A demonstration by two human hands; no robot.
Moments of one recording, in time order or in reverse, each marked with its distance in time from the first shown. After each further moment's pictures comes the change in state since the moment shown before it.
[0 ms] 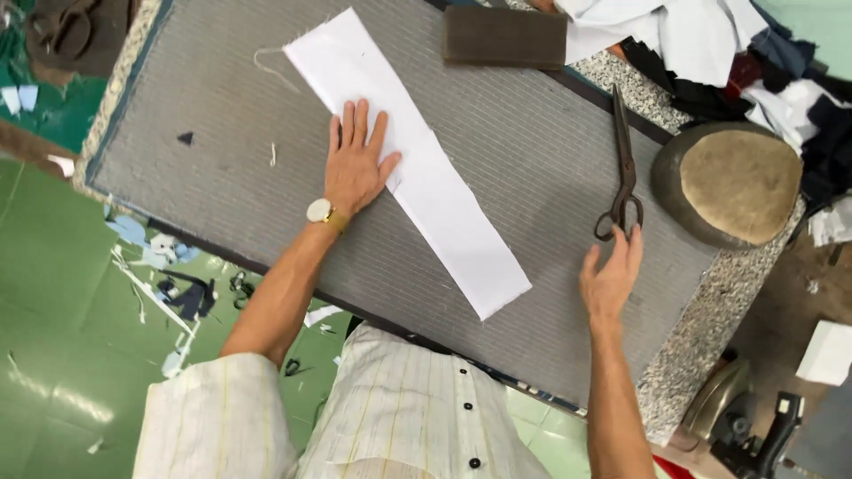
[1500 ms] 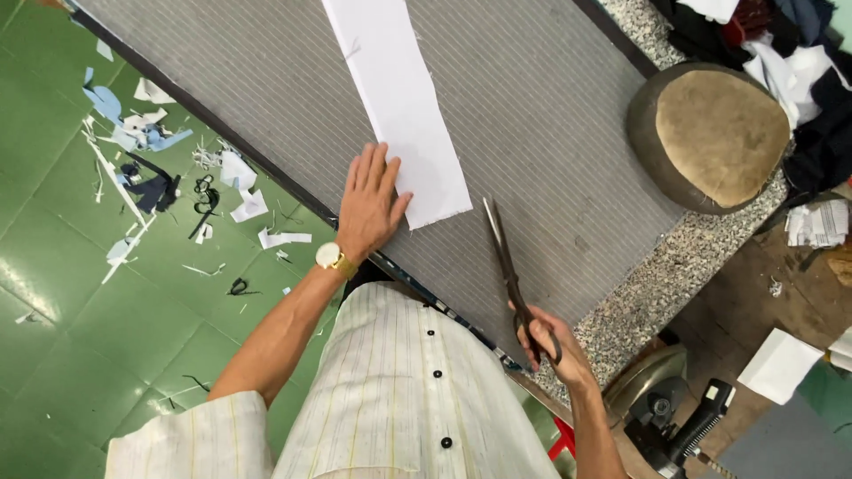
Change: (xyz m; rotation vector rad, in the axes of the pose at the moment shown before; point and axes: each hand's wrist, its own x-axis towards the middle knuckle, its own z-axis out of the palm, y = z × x) left_hand -0.201 0.274 0.021 -0.013 0.015 -0.235; right_hand -0.164 0.126 -0.142 1.181 -1.161 0.564
